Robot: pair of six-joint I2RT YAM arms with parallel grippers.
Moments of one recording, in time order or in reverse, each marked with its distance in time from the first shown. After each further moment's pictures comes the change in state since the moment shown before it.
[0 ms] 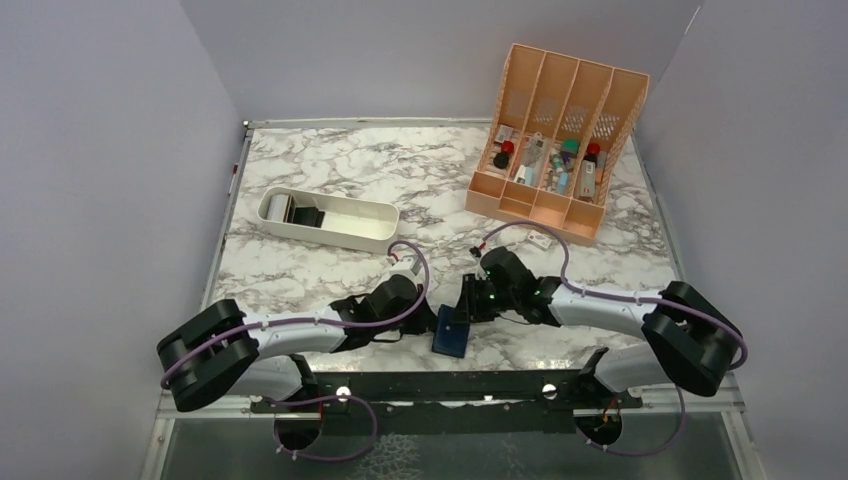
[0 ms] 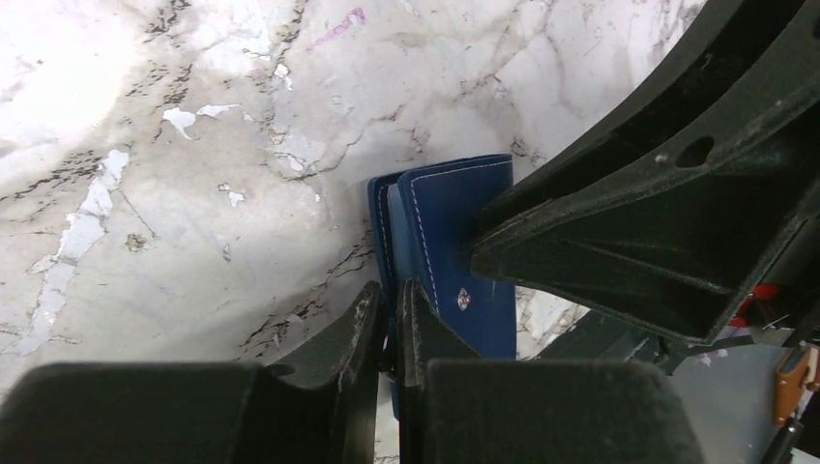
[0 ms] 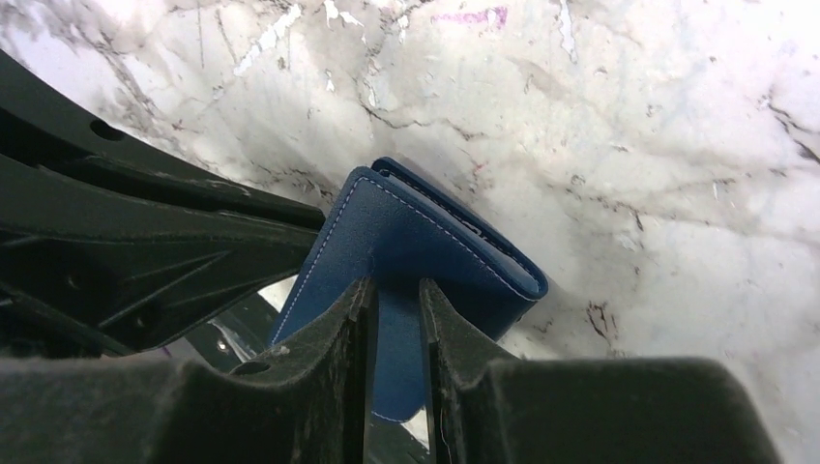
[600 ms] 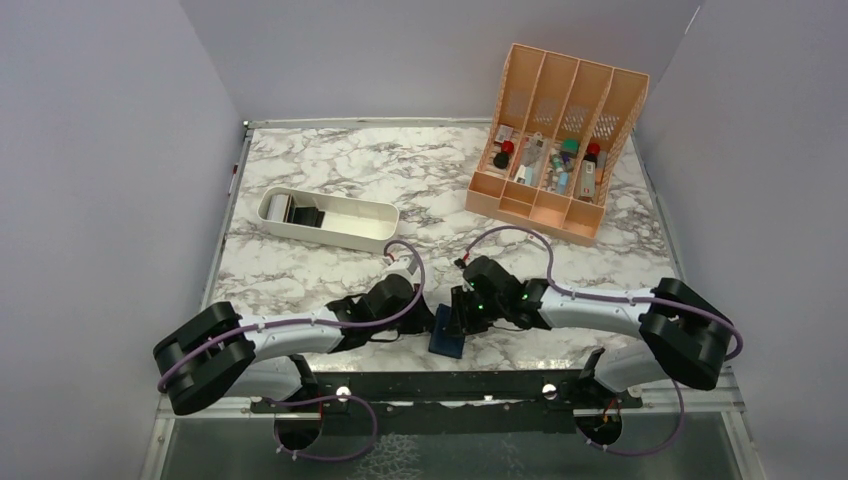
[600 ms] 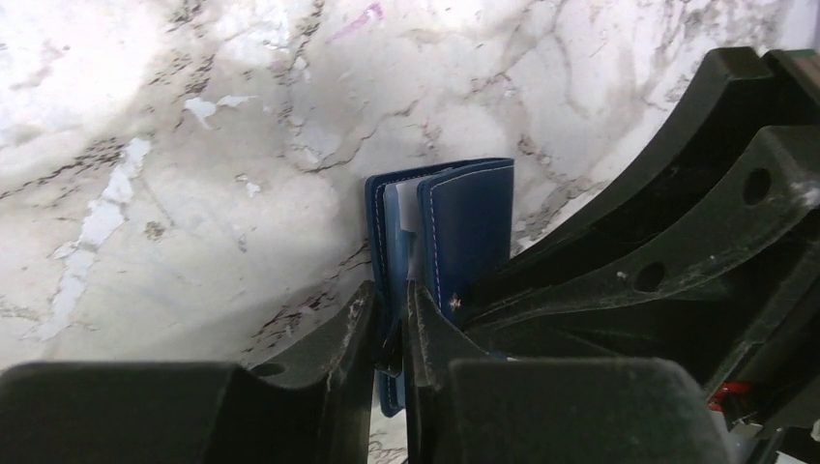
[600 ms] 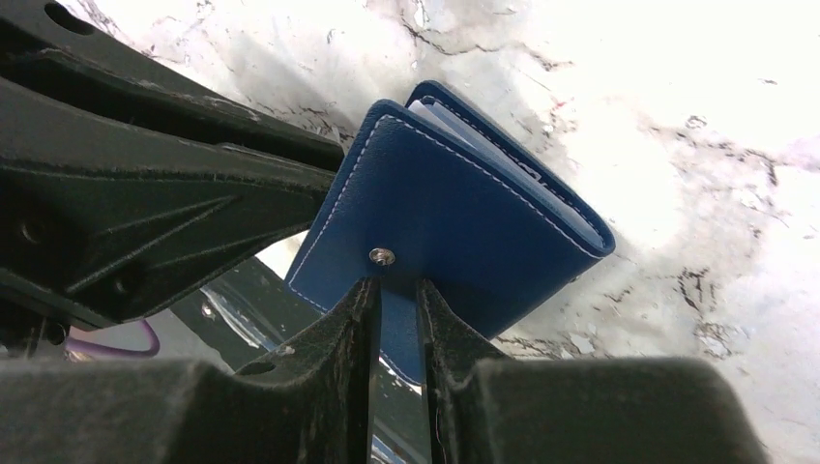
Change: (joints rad) left arm 0.019 -0.025 -0.011 0.007 0.027 -0.015; right arm 0.130 0.006 0.064 -0.143 0.067 0.000
